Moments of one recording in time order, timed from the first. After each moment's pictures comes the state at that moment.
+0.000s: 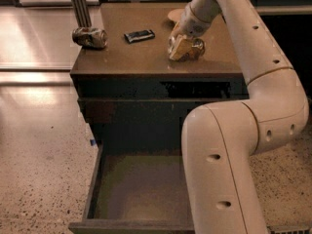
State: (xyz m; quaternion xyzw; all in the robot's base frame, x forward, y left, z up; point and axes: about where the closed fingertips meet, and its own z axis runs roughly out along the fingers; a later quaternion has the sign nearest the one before) arm 0.786 -0.086 0.855 -0.71 0.65 0.06 0.27
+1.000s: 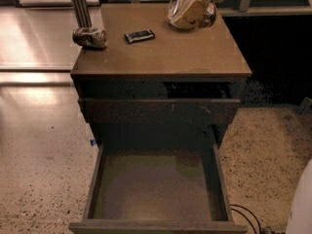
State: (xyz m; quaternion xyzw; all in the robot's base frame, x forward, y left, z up) arm 0.698 -0.070 1.024 -0.68 0.59 0.03 0.45
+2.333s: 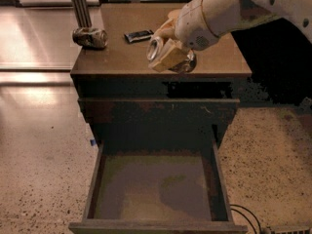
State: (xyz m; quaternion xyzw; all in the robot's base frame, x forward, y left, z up) arm 0.596 -0.016 0.958 -0.67 0.60 0.12 0.42
